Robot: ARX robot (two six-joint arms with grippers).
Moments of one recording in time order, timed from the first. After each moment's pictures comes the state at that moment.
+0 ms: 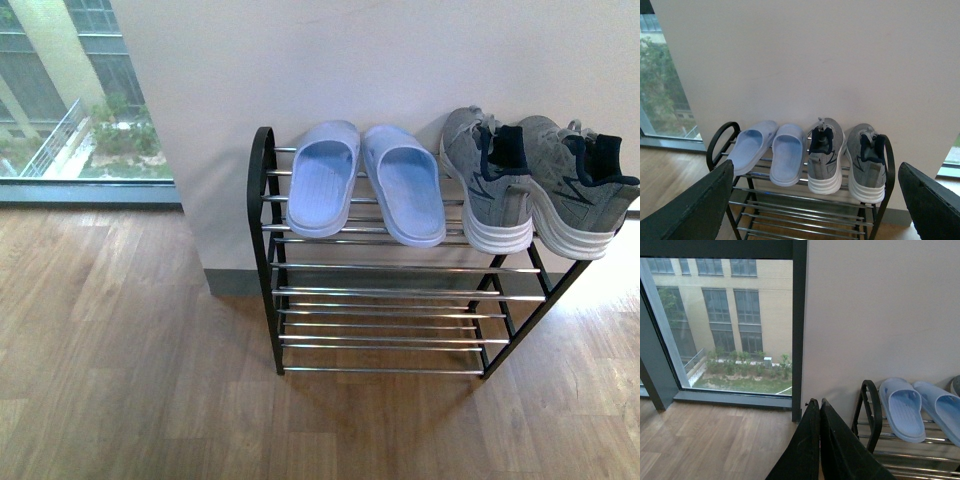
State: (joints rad) left arm 0.00 0.18 0.01 0.18 0.00 -0.01; right arm 0.00 0.00 0.02 0.00 0.00 0.00
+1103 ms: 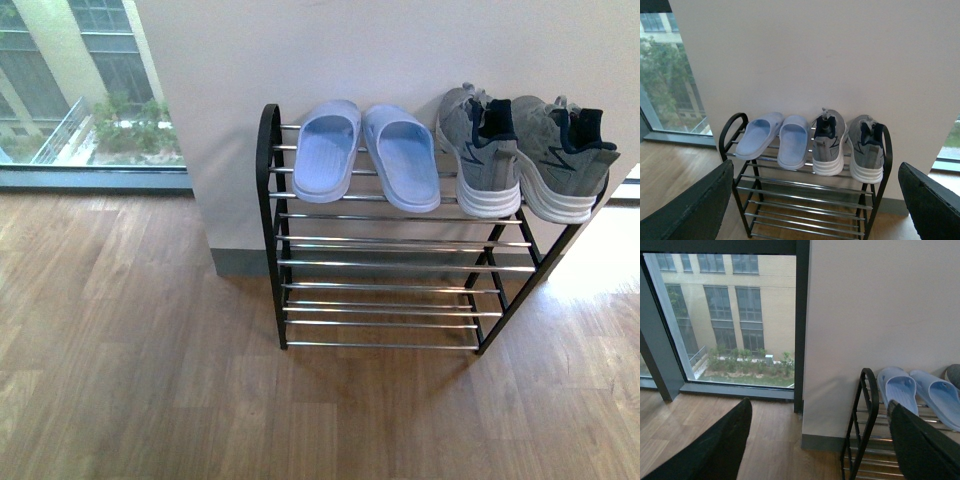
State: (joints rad) left arm 0.00 0.02 0.01 0.00 0.00 -0.01; right arm 0.00 0.00 0.02 0.00 0.00 0.00
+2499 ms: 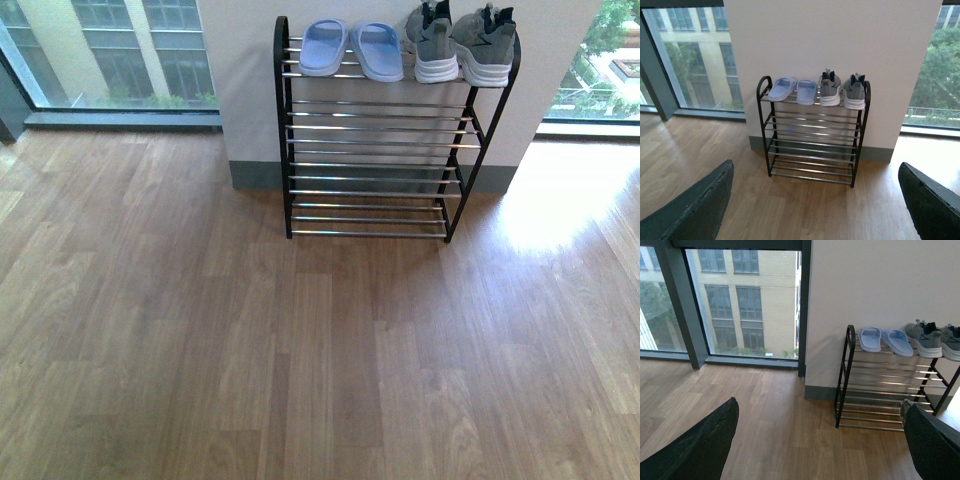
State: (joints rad) left arm 0.00 0.02 0.01 0.00 0.00 -0.01; right arm 0.00 0.00 0.02 0.00 0.00 0.00
